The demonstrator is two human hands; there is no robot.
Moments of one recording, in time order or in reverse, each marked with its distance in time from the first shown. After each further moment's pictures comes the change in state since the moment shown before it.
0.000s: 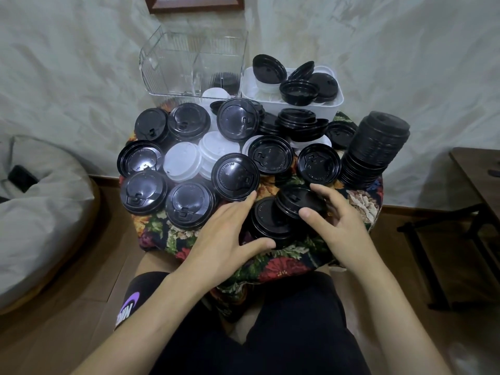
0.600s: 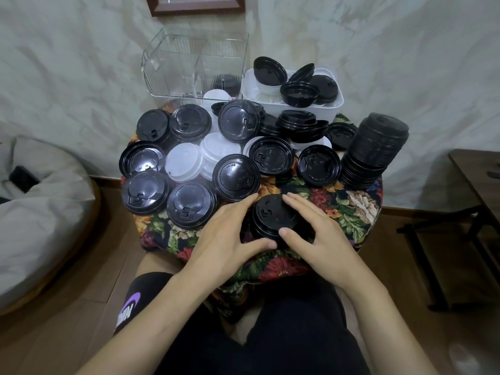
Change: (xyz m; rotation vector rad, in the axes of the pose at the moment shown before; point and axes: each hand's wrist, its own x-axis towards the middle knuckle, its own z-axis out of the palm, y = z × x) left_hand -0.003 0.008 0.000 -0.058 0.074 -0.100; right_hand -0.014 -0.011 0.019 -0.287 -0.186 -0.079
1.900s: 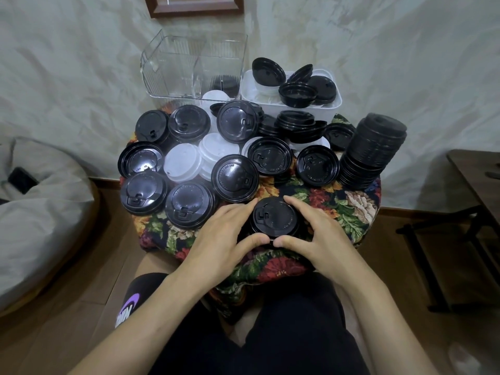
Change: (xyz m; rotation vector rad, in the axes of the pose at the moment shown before) left_hand 0.002 -0.009 -0.001 0.062 -0.072 0.105; right_hand 0.005 0.002 -0.004 -0.087 -0.010 0.064
